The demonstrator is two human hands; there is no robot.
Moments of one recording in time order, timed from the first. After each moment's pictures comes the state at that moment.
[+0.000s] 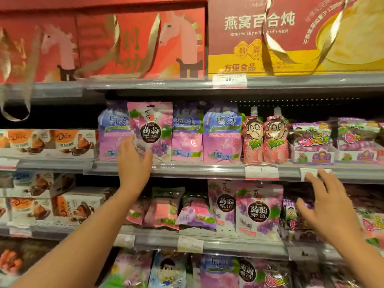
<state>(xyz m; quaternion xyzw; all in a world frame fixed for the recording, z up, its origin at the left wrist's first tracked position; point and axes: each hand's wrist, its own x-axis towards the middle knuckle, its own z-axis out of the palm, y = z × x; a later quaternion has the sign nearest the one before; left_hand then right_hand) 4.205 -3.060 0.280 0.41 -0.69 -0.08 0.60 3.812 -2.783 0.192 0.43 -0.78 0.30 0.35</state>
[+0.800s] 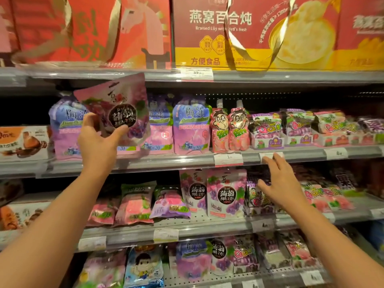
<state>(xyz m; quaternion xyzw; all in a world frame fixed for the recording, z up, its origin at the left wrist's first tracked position) 4.209 -3.046 0.321 0.20 -0.64 -0.20 0.71 3.845 -2.770 0.213 0.42 -0.82 0.29 0.24</state>
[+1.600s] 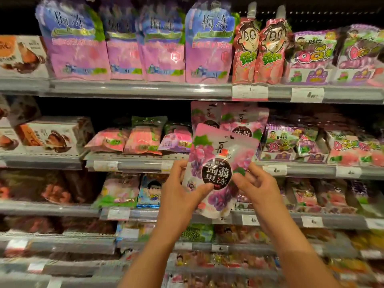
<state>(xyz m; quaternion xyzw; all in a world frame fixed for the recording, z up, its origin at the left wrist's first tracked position) 4.154 -2.853 0.092 0.24 -0.70 -0.49 0.47 3.983 -2.753 0.104 0.42 -0.54 0.68 -0.24</state>
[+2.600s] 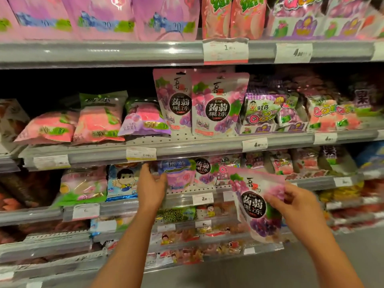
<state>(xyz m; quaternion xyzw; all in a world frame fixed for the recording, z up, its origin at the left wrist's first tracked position) 4.091 -2.963 -0.033 0.49 -0.70 -0.39 0.35 3.899 -2.665 0.023 0.32 -0.83 0.46 -0.06</state>
